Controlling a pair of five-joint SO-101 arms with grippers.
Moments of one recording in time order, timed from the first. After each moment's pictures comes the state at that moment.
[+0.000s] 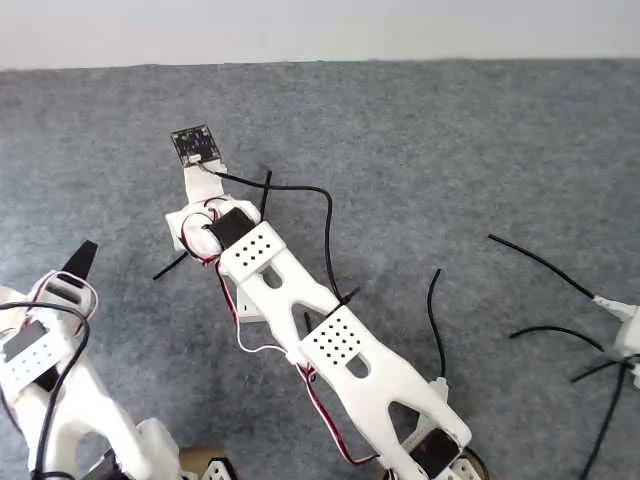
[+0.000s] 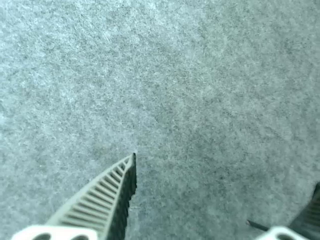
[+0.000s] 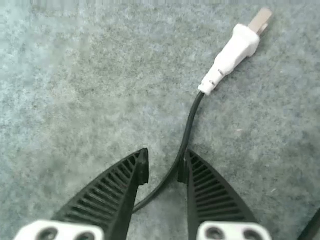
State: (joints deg) left arm -45.9 -28.7 62.0 37.1 30.4; right arm -45.6 84.8 -93.0 67.7 -22.0
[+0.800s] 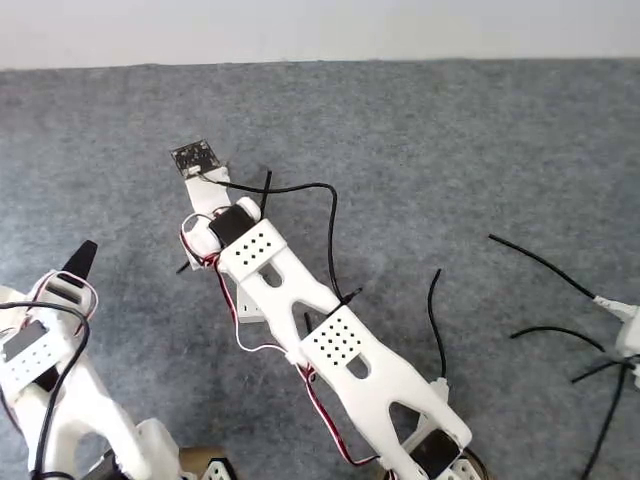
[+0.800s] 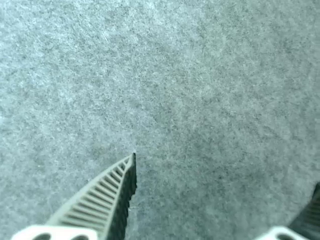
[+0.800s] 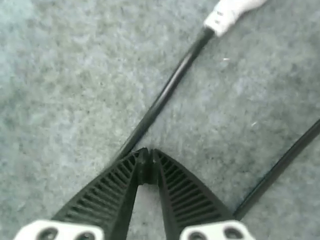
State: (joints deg) left arm -45.7 -28.7 62.0 37.1 30.4; right arm -45.9 83.7 -94.8 85.1 -17.3
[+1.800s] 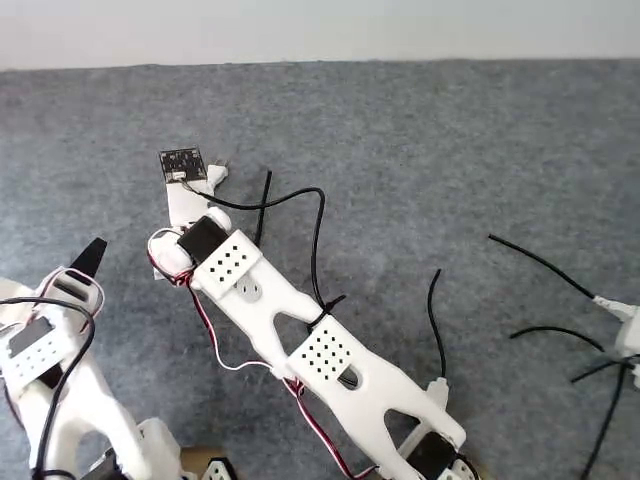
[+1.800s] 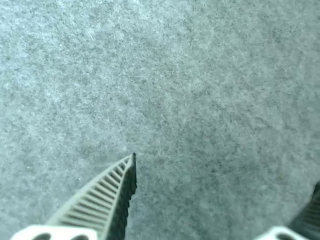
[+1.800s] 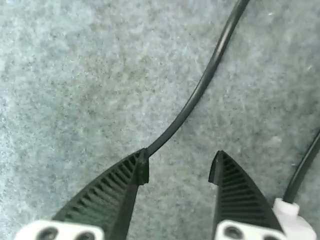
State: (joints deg) left arm -43.9 -28.7 62.0 37.1 29.5; right arm -52.3 77.6 -94.7 89.4 -36.4
